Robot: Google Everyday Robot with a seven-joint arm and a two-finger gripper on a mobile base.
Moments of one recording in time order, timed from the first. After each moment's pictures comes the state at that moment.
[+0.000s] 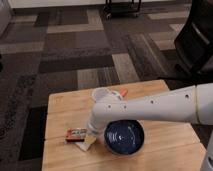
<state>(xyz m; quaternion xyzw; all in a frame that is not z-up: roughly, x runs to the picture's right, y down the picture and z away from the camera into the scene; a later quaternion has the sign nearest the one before) -0.077 0.222 0.703 -0.36 -0.14 0.12 0.92</state>
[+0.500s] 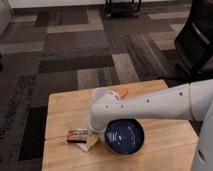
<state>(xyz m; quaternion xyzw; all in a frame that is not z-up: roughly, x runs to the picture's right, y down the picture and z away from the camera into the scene) -0.068 0.236 0.710 -0.37 -0.10 0.09 0.92</state>
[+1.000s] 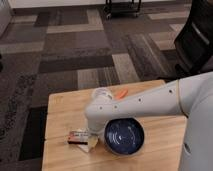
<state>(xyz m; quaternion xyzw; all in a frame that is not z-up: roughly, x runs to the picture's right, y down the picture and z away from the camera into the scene) -0.062 0.241 0.717 -0.37 -0.06 0.04 0.93</state>
